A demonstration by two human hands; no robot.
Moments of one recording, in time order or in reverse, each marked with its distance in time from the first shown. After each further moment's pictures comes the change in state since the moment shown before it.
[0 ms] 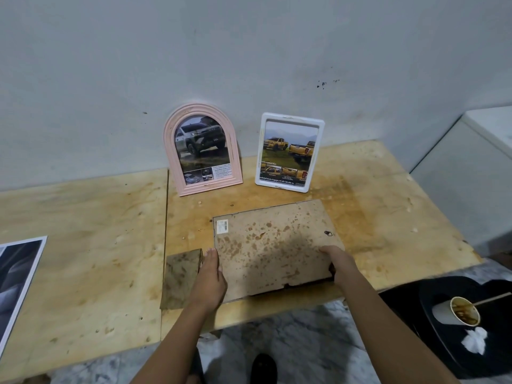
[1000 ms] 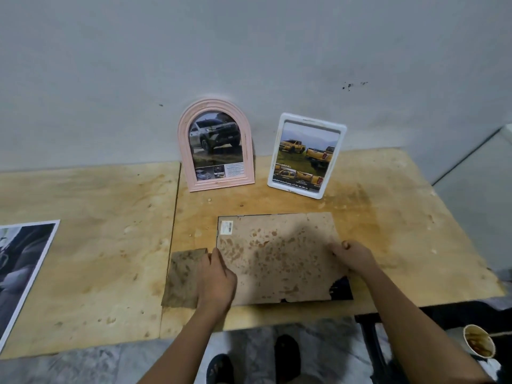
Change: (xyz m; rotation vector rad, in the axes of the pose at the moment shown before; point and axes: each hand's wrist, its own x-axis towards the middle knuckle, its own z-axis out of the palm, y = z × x) left_hand 0.003 0.031 0.000 0.012 0.227 -0.217; right_hand 0.034 -0.039 -0.017 -0.940 -0.035 -0.441
